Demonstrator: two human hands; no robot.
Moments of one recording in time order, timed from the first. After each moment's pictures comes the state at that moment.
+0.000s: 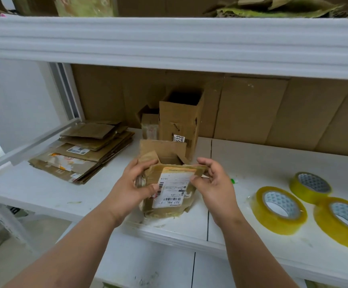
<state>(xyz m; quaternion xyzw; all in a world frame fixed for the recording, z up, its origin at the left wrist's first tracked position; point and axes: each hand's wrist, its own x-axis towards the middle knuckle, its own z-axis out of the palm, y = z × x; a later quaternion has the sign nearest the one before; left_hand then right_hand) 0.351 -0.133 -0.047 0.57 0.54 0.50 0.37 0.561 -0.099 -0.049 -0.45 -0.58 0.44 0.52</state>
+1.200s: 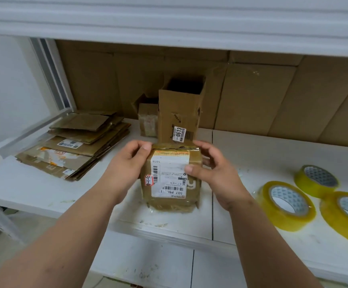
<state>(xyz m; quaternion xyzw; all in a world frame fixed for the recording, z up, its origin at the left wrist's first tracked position) 0.345 -0.098 -0.023 0.50 0.56 0.53 0.38 0.559 -0.065 -0.041 -0.38 -0.60 0.52 0.47</state>
